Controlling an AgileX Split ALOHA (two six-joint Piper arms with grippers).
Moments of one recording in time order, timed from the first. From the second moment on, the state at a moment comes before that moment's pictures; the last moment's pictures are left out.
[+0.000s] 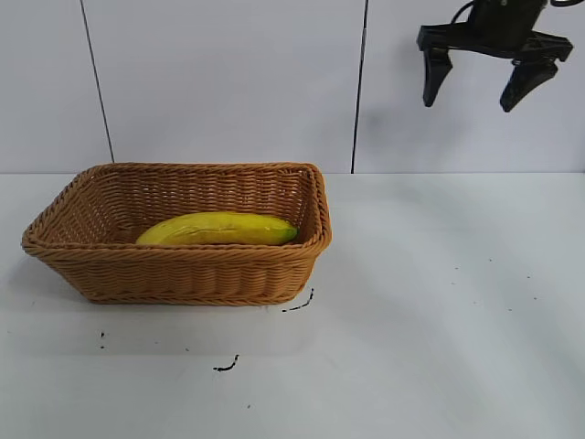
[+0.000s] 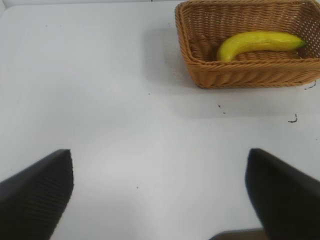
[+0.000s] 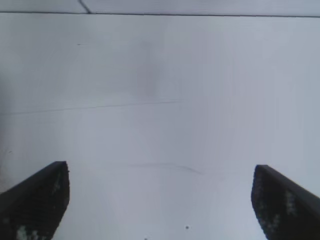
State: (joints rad) left arm -0.02 0.00 -0.50 -0.07 1.07 0.06; right arm 0.02 2.26 -2.23 0.02 1.21 0.01
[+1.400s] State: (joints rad) left arm -0.02 0.00 -0.50 -0.07 1.07 0.06; right arm 0.02 0.95 -0.72 0.06 1.13 -0.04
